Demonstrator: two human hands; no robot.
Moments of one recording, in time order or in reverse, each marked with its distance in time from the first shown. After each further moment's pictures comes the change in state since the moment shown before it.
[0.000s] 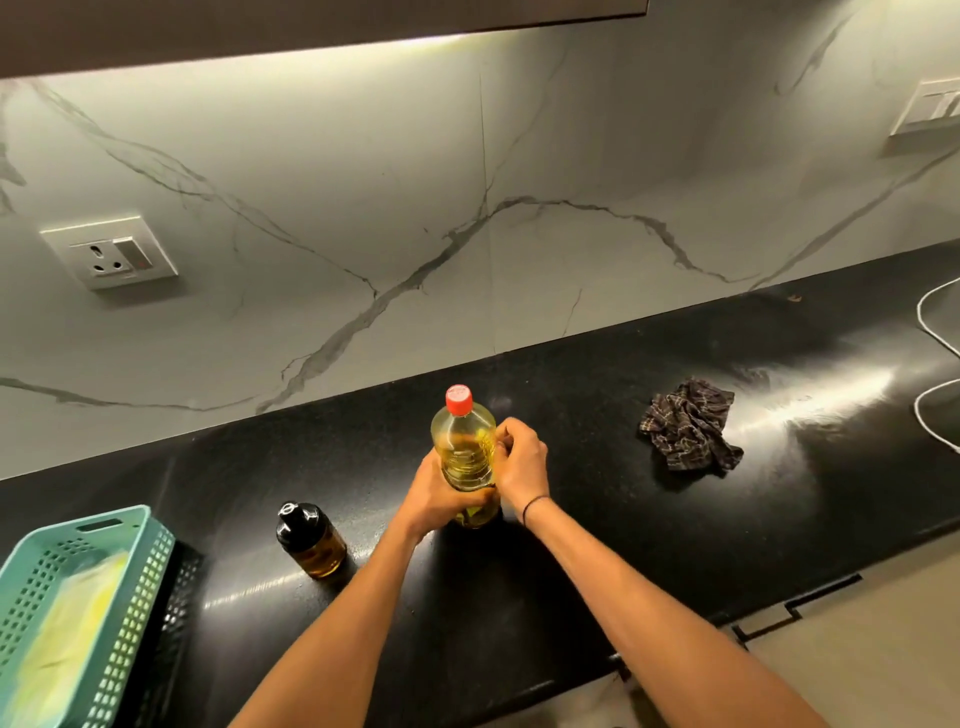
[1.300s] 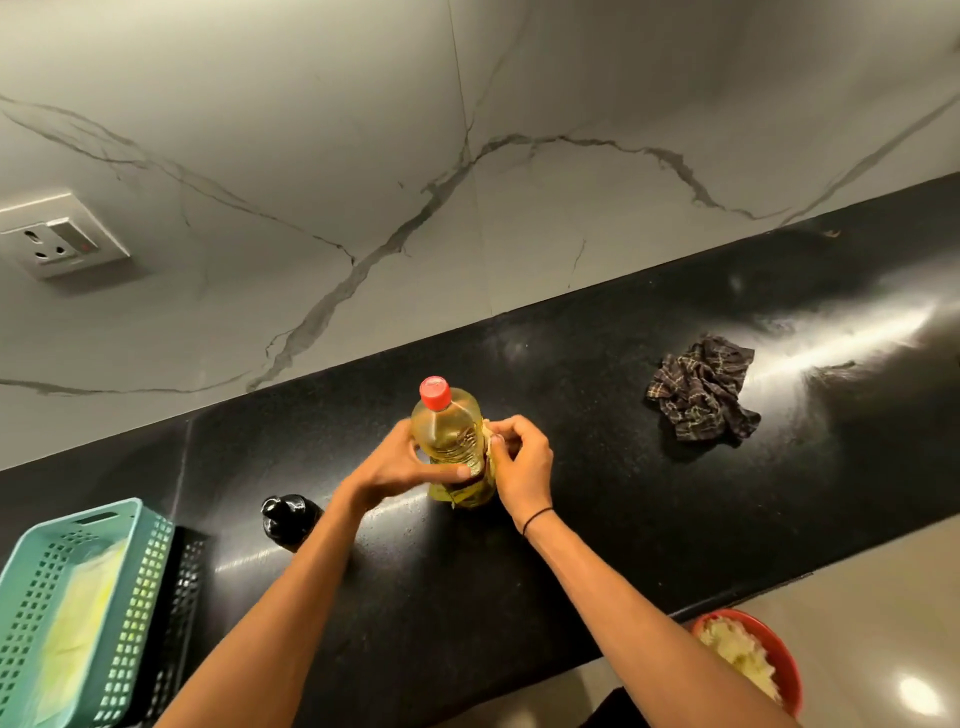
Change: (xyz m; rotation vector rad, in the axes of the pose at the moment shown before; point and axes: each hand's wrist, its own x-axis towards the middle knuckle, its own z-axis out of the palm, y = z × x) left_hand 0.014 0.020 -0.047 0.039 -0.249 0.024; right_hand -0.011 0.034 0.004 0.251 0.053 0.059
